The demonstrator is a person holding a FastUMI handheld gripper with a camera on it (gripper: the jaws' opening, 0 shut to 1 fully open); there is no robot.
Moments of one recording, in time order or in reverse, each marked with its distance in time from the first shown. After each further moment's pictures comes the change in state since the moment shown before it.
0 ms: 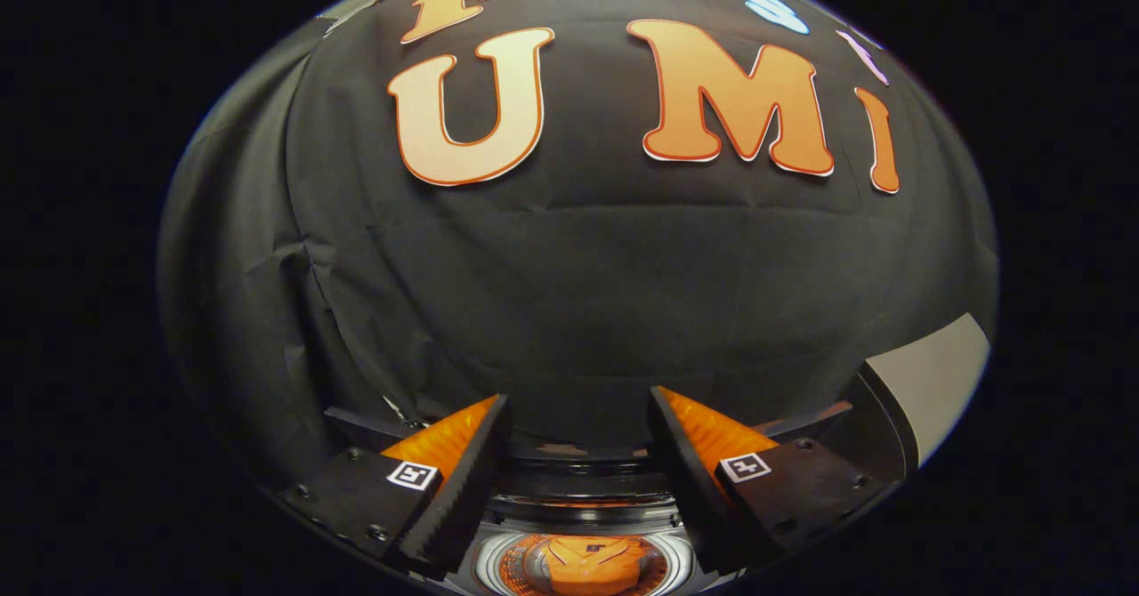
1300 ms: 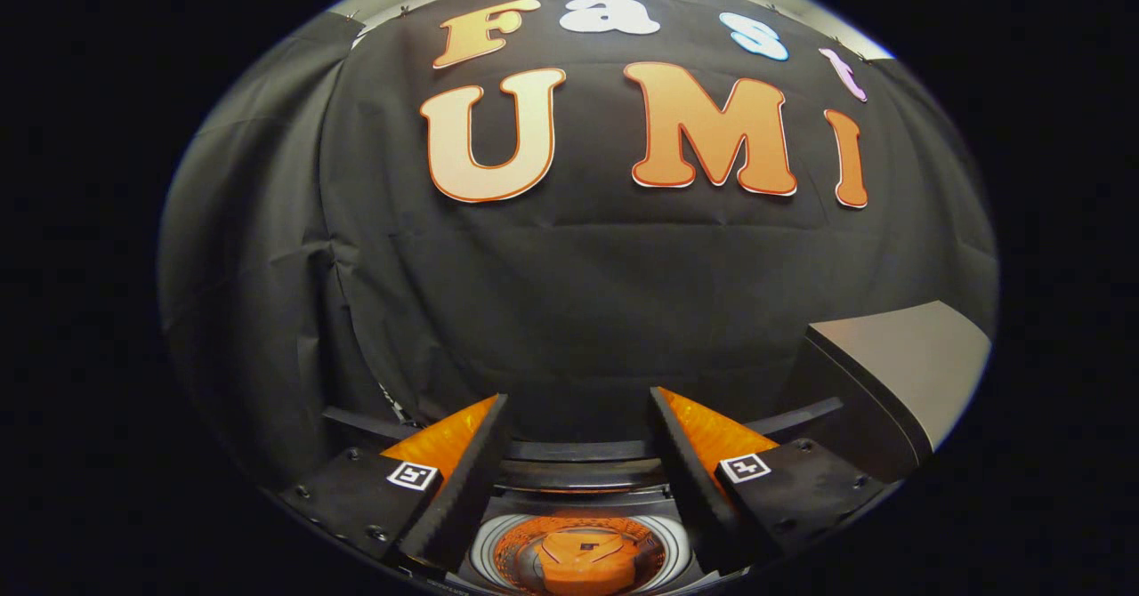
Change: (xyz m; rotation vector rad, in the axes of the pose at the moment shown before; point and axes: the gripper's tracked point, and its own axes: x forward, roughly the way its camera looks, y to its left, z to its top) arm -0.078 0.009 -0.047 -0.025 -0.116 -0.033
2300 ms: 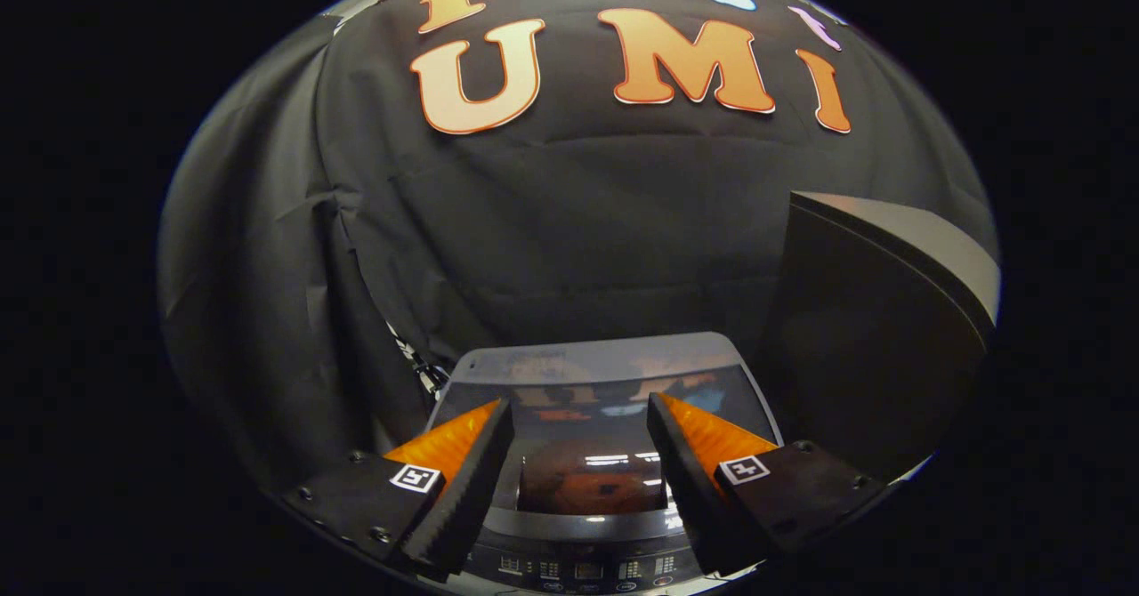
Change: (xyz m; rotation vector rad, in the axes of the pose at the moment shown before) arm -0.036 0.002 -0.124 0.079 0.205 0.014
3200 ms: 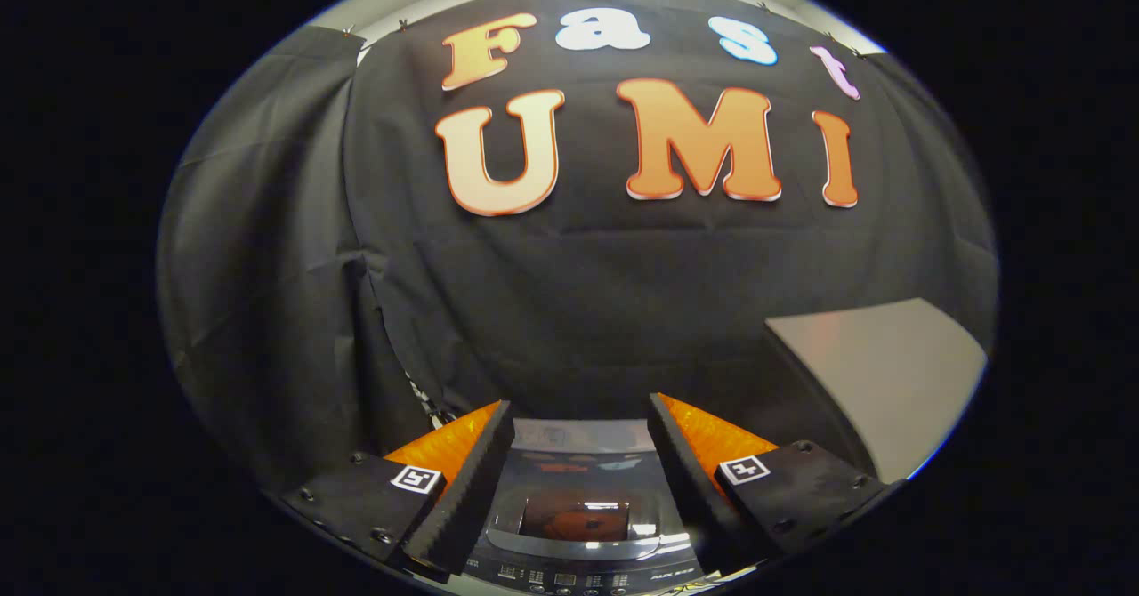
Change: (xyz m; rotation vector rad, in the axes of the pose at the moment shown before) arm -0.103 -0.009 0.155 -0.068 -0.226 0.037
